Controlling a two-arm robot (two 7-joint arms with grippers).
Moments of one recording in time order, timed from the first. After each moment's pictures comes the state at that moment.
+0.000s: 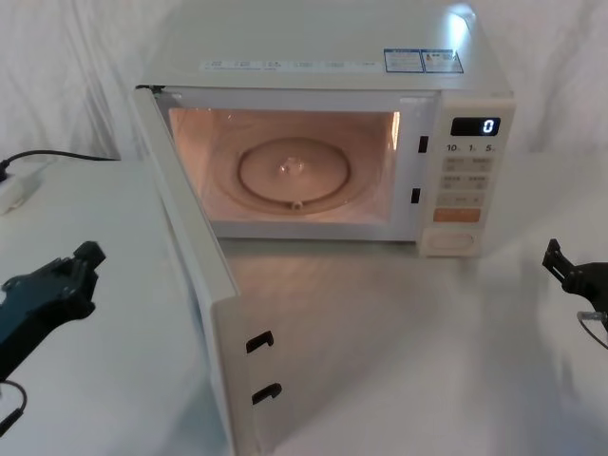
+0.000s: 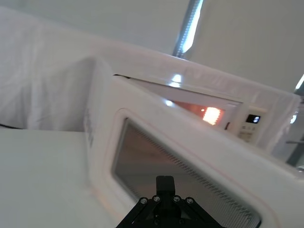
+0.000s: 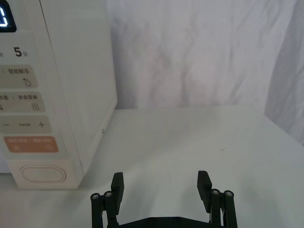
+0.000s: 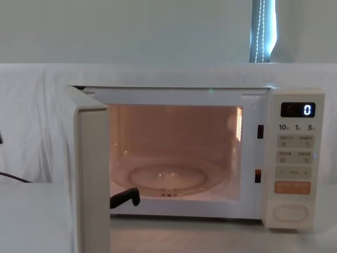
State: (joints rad) left arm 0.19 0.41 -0.13 -1.98 -0.73 0.30 -0.34; right arm 0.15 0.10 0.09 -1.39 0.11 0.03 0.09
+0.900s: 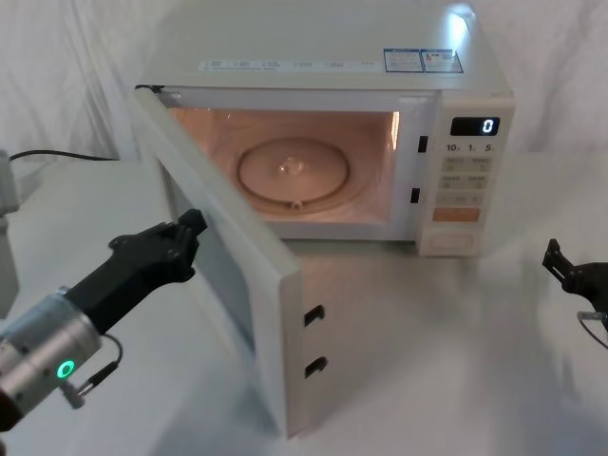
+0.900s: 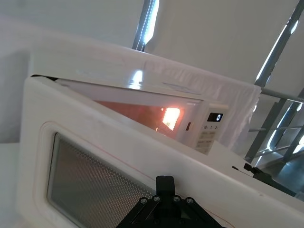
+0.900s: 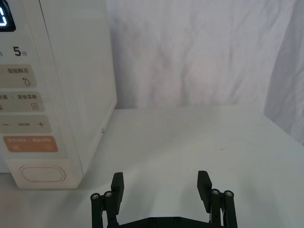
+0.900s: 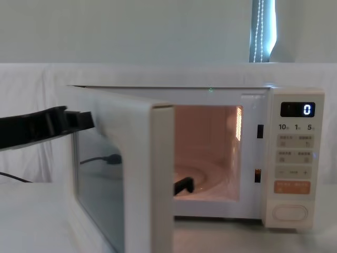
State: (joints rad) left arm -0.02 0.44 0.10 -1.92 -0.74 0.33 -0.30; right arm 0.15 0.10 0.09 -1.39 0.11 0.03 0.09
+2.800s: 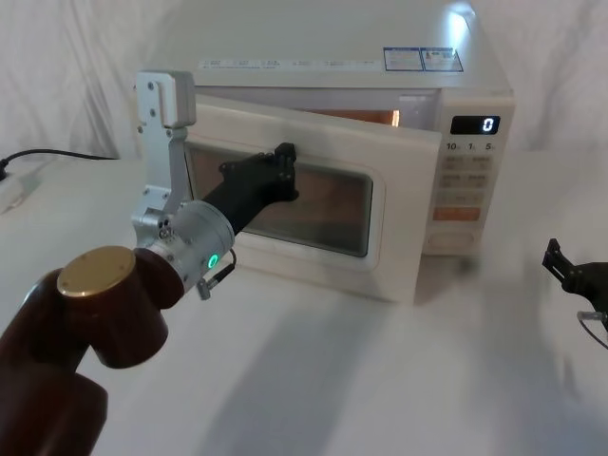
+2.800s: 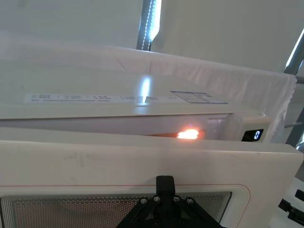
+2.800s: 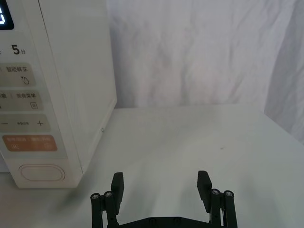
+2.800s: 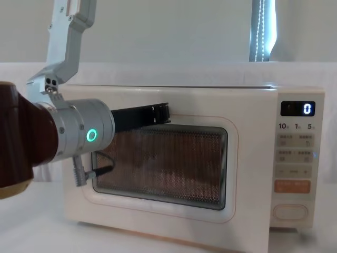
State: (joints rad) left arm -0.45 0.23 0.39 -1.51 -0.54 0.27 -0.14; right arm 0.15 0.10 0.09 -1.39 0.11 0.03 0.09
